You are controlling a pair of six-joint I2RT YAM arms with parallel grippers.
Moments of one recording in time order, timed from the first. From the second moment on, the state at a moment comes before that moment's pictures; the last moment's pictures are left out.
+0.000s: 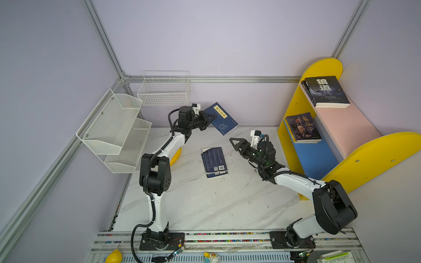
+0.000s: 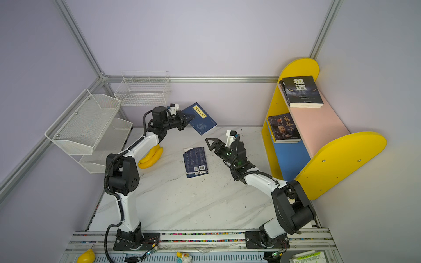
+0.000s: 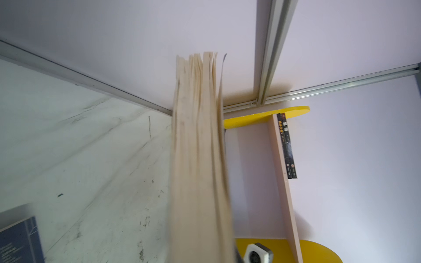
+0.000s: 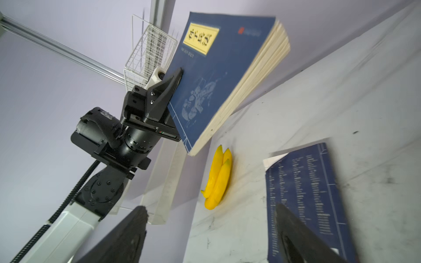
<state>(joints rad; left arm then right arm) -0.22 2.05 1.78 0.12 0.73 -1.18 0.50 1.53 0.85 0.62 -0.30 1.09</state>
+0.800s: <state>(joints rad) -0.24 1.94 1.67 0.37 0.83 -1.35 0.48 1.69 0.91 1.09 -0.31 1.33</state>
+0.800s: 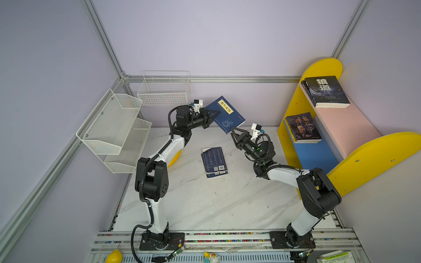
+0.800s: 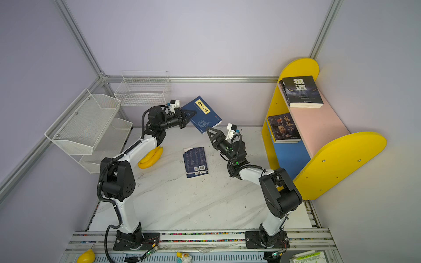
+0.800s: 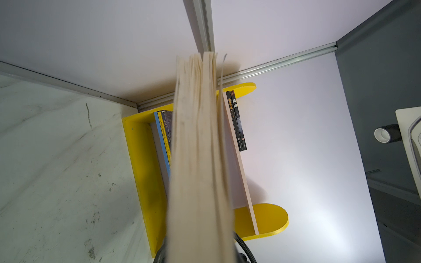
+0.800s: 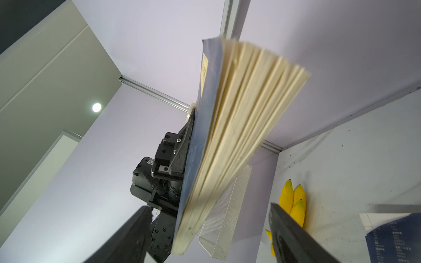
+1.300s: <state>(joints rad) -0.26 1.94 1.67 0.39 0.87 -1.37 0.46 1.74 0.94 1.12 -0.26 1.38</state>
